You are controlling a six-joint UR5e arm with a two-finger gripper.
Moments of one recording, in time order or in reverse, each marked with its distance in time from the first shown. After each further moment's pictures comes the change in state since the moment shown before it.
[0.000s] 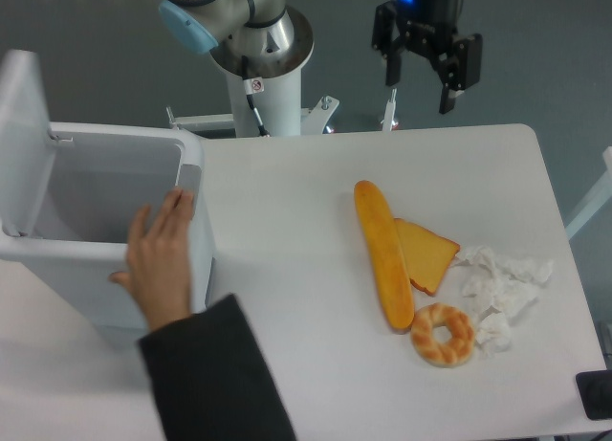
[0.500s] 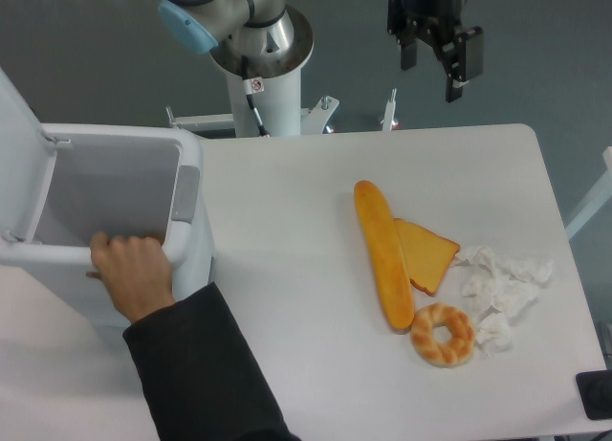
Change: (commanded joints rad) arm 0.000 0.012 -0.009 0.002 -0.005 -0.003
